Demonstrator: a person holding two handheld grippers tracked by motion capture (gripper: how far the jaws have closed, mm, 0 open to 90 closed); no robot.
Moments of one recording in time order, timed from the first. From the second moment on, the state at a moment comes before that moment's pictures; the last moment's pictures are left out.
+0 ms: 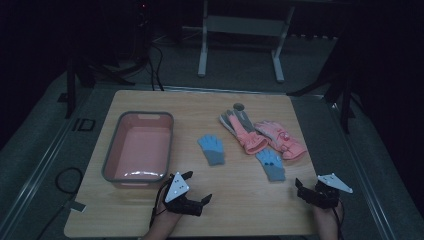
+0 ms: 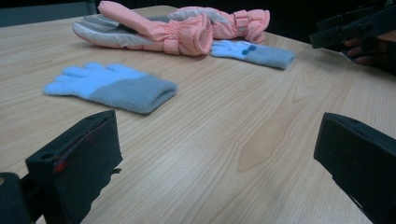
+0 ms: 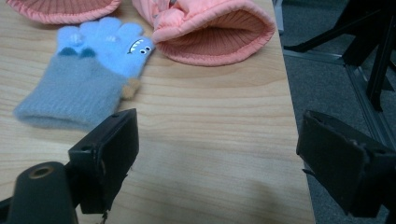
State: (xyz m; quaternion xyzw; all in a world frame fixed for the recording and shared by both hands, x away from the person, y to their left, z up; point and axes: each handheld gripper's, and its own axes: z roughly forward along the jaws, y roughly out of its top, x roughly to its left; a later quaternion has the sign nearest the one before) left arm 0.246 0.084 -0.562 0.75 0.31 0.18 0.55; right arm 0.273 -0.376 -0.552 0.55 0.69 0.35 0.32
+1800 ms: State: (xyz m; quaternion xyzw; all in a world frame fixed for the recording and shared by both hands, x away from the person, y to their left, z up) left arm 0.248 0.085 -0.562 0.75 0.31 0.17 0.55; right arm 0.345 -0.284 -0.447 0.46 0.76 0.41 0.23
